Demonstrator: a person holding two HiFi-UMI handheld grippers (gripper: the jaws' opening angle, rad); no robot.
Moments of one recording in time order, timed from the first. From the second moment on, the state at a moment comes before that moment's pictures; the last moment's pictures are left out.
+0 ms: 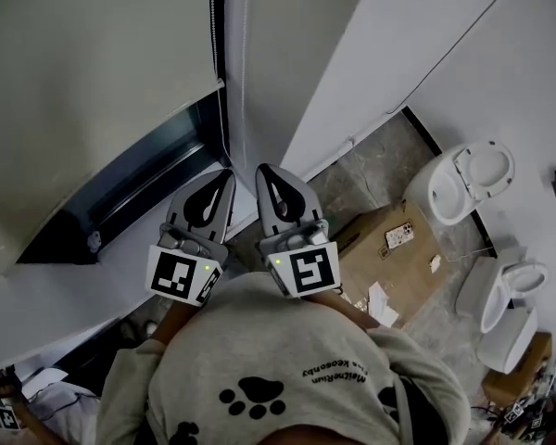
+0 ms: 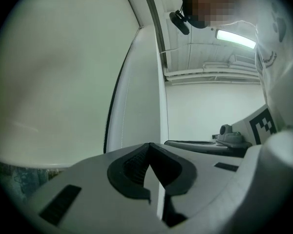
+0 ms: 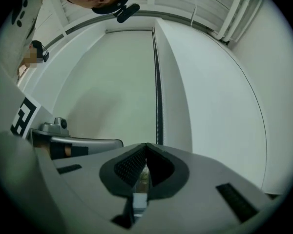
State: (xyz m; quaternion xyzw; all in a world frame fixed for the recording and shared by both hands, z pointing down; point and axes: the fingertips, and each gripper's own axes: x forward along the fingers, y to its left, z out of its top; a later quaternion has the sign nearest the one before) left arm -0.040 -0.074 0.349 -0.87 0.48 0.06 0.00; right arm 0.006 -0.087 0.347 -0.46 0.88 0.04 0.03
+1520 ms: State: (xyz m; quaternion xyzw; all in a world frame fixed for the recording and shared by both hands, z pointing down) left arm -0.035 -0.240 0.338 -0.91 0.42 0.01 0.01; right arm -0.010 -0.156 0.328 -0.50 0.86 0.07 0.03
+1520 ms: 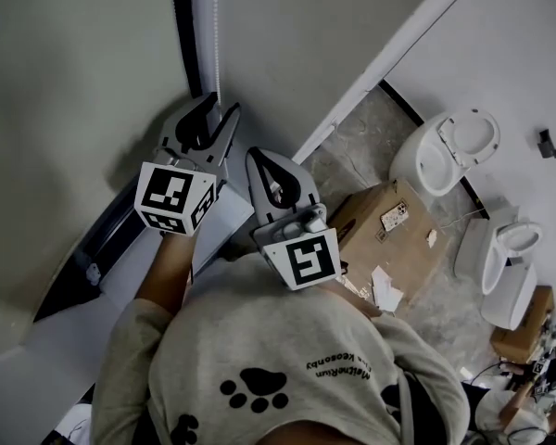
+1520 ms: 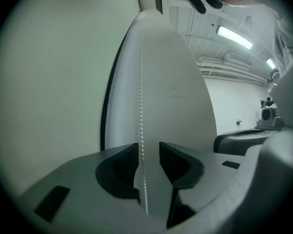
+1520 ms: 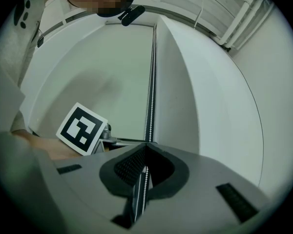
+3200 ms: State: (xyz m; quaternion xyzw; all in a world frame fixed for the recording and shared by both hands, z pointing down) left arm -0.046 -0.171 0.350 -0.92 0.40 0.03 -0.02; right arm -0.063 -0.179 0.193 -0.28 0.96 0.06 0.06
